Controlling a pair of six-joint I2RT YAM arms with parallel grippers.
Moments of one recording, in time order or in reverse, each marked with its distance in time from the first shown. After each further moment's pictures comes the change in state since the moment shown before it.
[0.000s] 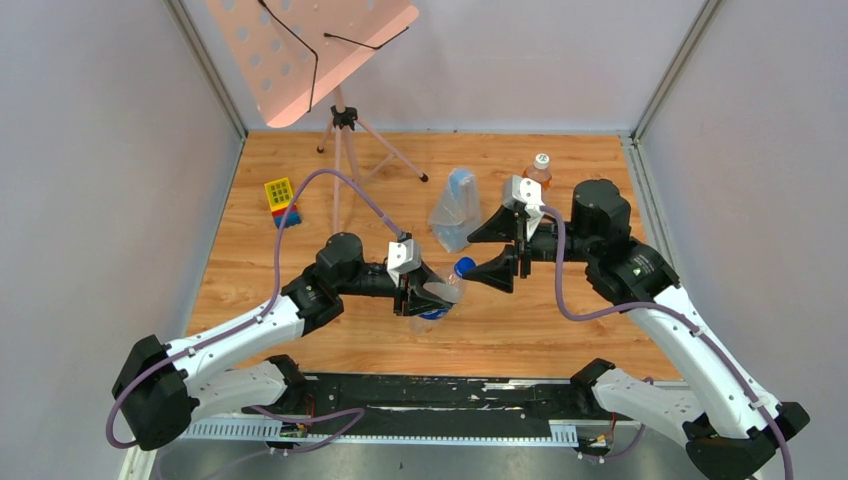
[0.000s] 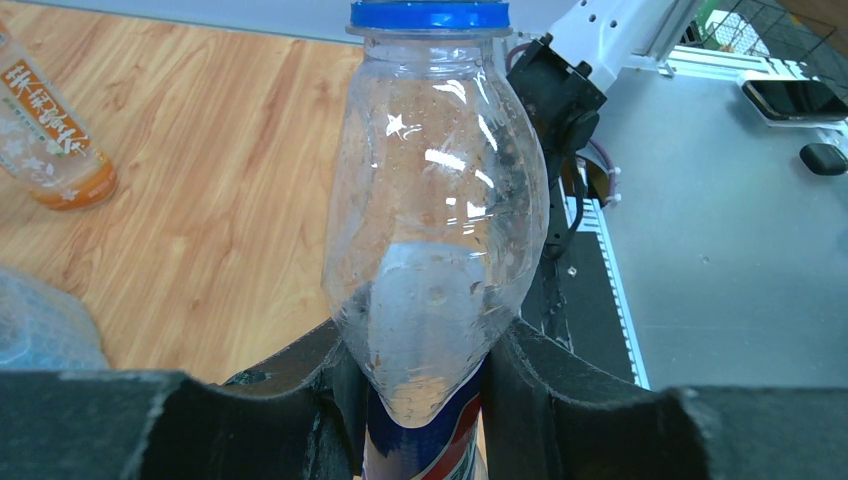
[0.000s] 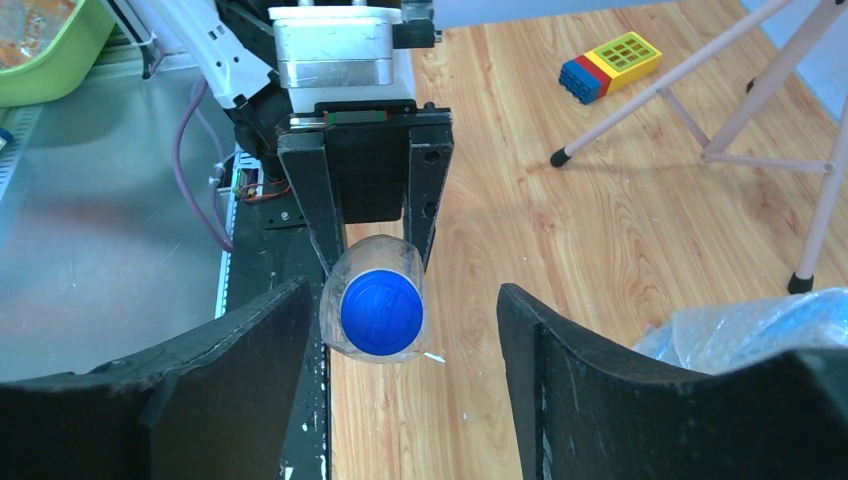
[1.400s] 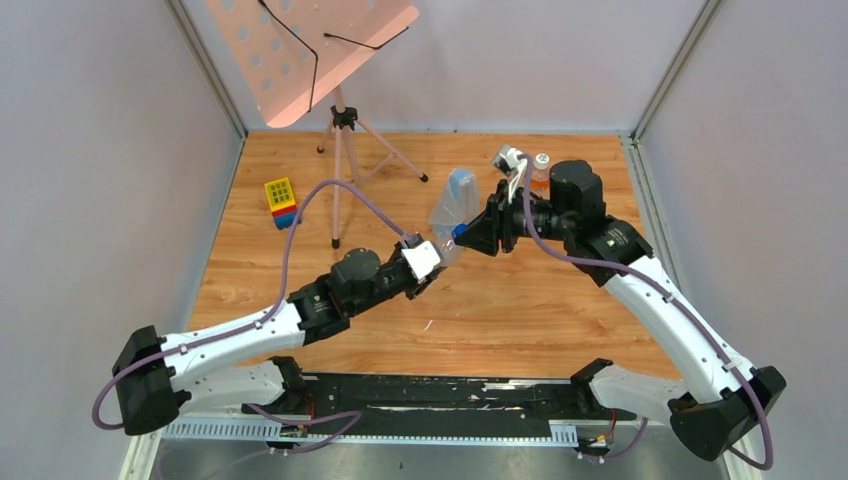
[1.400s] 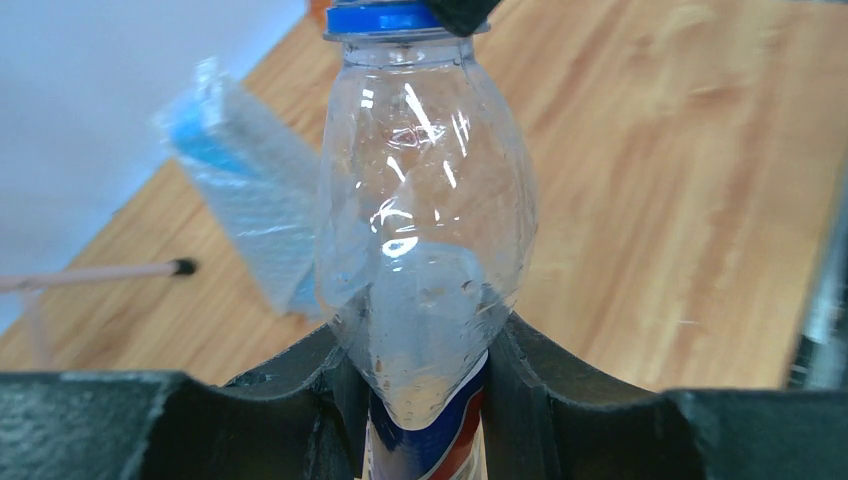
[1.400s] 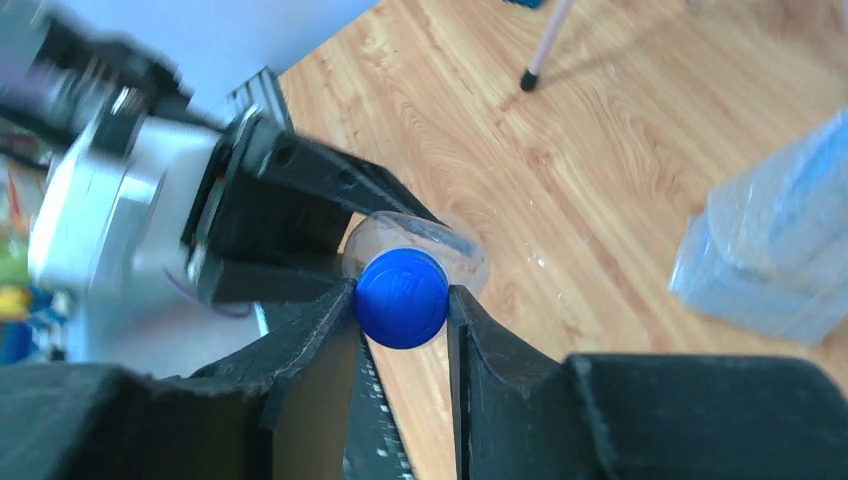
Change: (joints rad) left arm -0.179 -0.026 0.049 -0.103 -0.692 0.253; right arm -0.032 0.135 0.035 0.010 0.113 0.254
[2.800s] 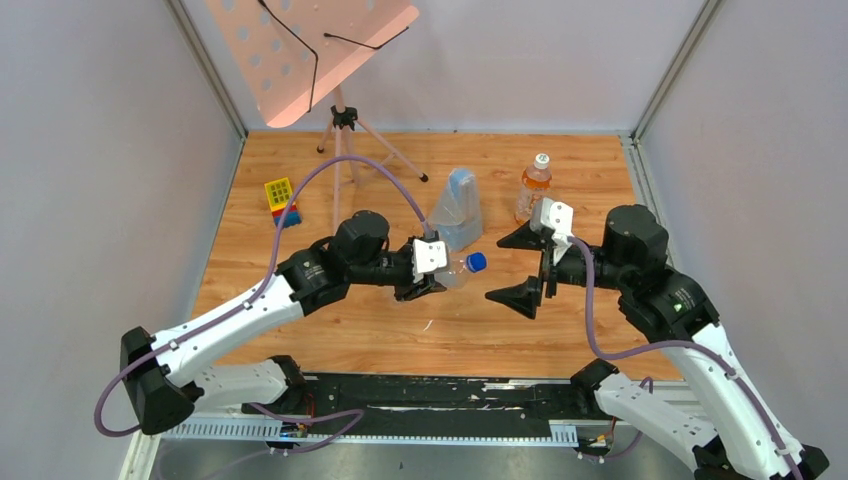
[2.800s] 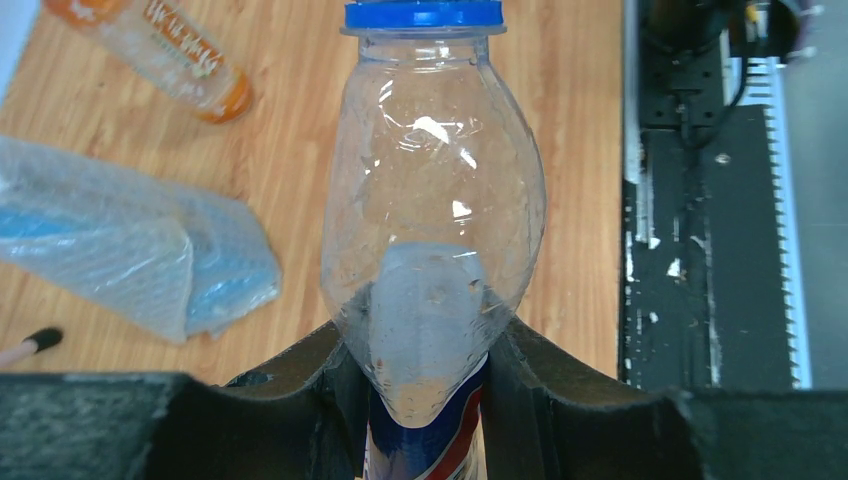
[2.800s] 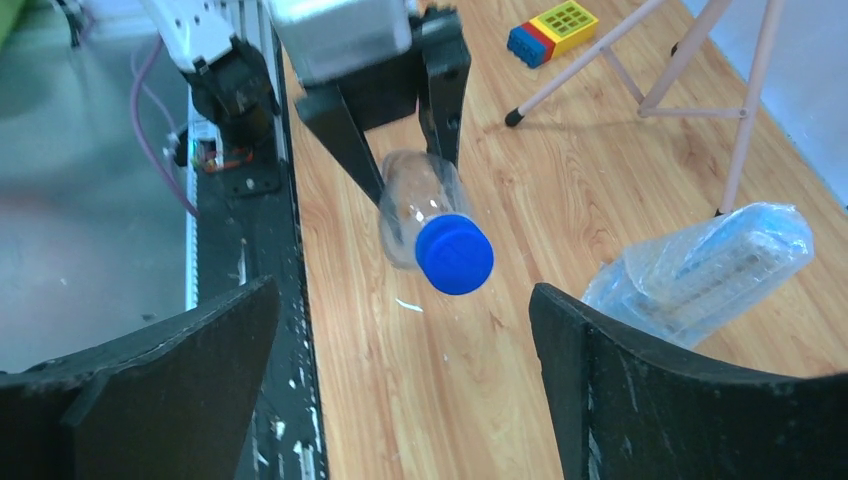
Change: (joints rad) left arm 0.084 0.087 0.291 -0.521 0.342 0.166; right arm 0.011 -0.299 -0.034 -0.190 -0.004 -0.312
